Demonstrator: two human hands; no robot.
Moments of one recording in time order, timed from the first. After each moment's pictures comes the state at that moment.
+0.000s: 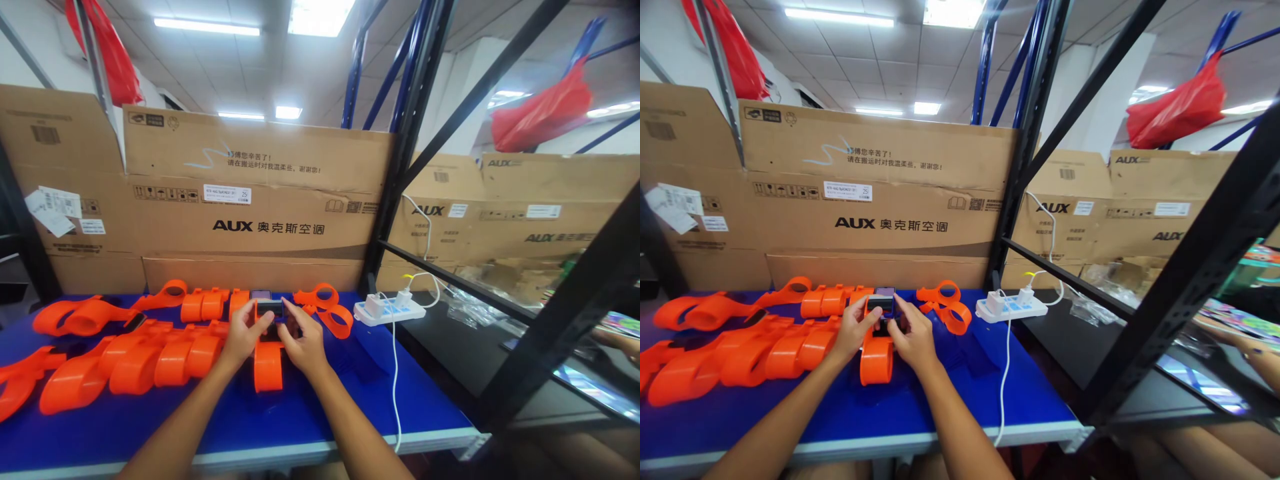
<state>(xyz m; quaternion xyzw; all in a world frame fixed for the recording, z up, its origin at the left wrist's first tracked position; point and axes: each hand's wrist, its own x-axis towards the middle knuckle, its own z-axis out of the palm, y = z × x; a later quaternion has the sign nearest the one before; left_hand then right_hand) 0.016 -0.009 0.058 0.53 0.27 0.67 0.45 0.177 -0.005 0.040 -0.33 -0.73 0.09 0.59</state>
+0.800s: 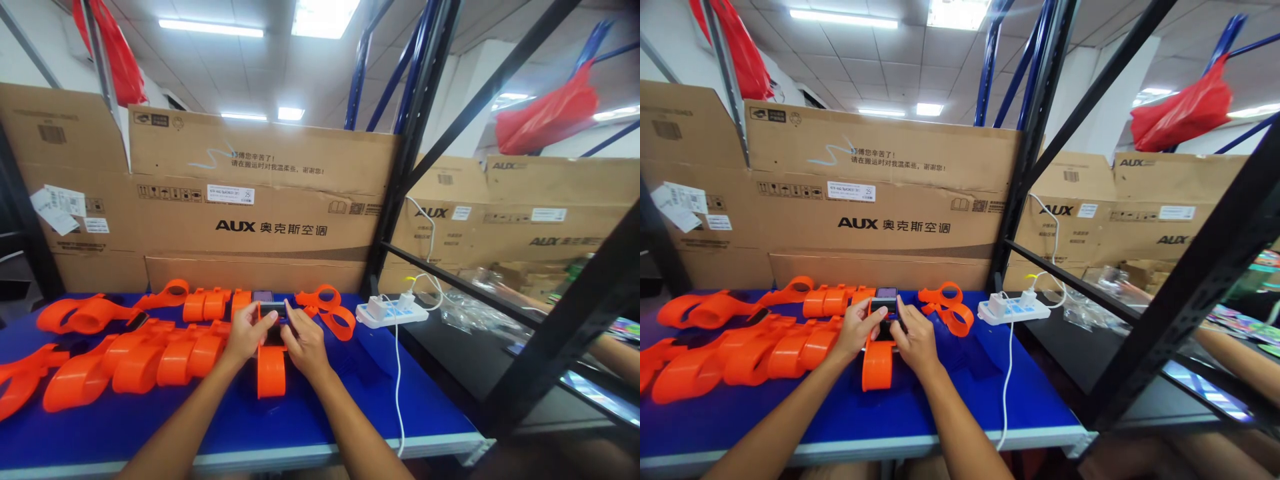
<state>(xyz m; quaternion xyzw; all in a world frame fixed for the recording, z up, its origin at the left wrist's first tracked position) 0.015 -0.003 0.051 0.55 0.30 0.64 0.45 0.178 -0.001 0.038 -0.30 -0.77 0.03 0.56</state>
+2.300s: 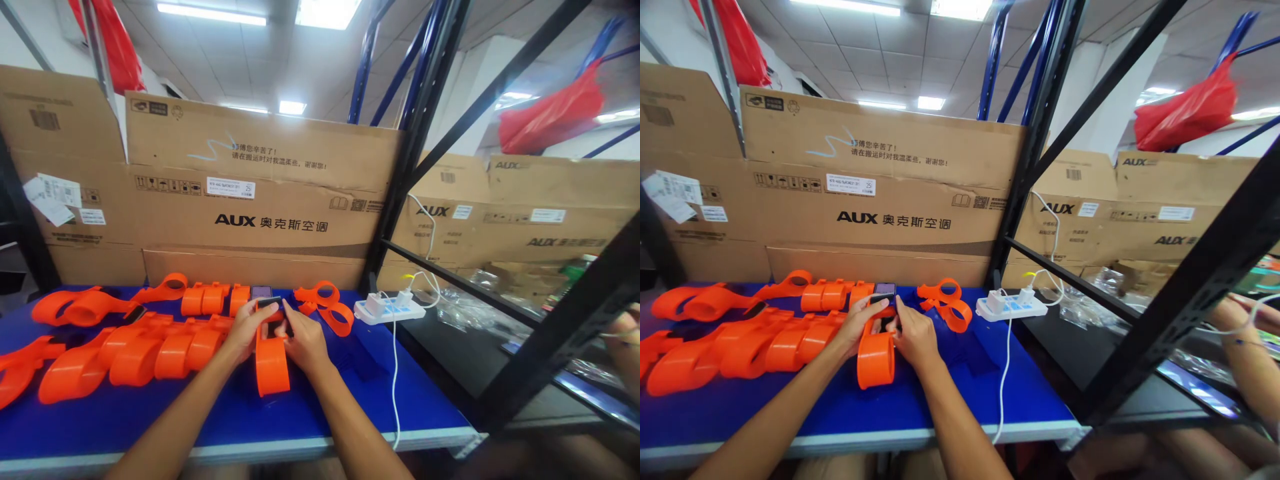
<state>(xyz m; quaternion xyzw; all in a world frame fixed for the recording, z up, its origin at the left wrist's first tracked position) 0.019 -0.001 0.051 0.44 0.30 0.60 0.59 0.182 0.011 0.022 -0.30 -0.79 -0.16 0.50</state>
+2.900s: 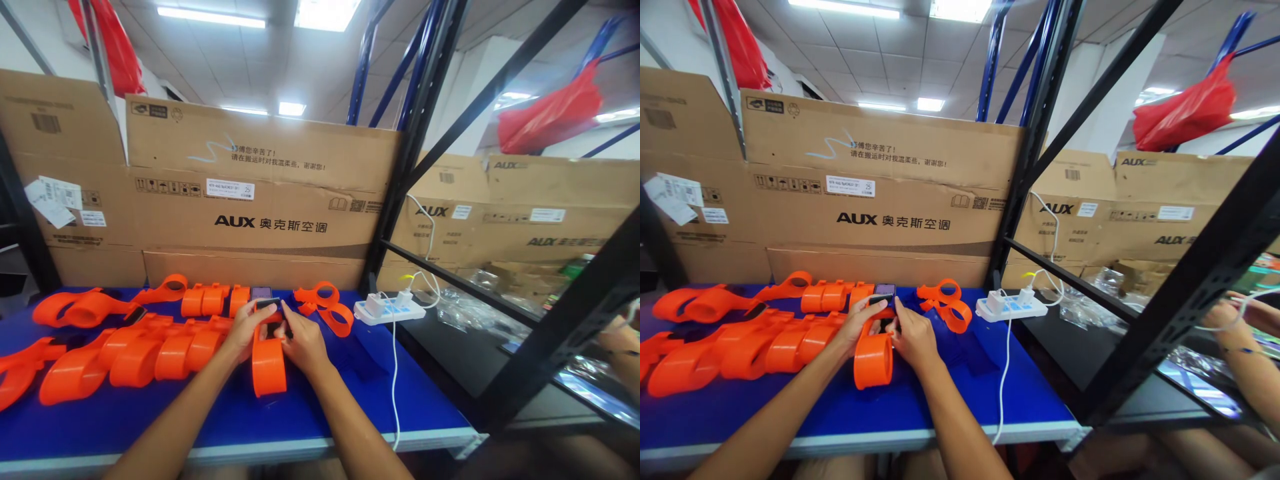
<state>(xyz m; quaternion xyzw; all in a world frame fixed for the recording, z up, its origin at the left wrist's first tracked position) 0.019 0.001 0.048 0.43 0.28 0.61 0.60 0.183 0.007 0.026 -0.29 -0.80 -0.15 0.50</state>
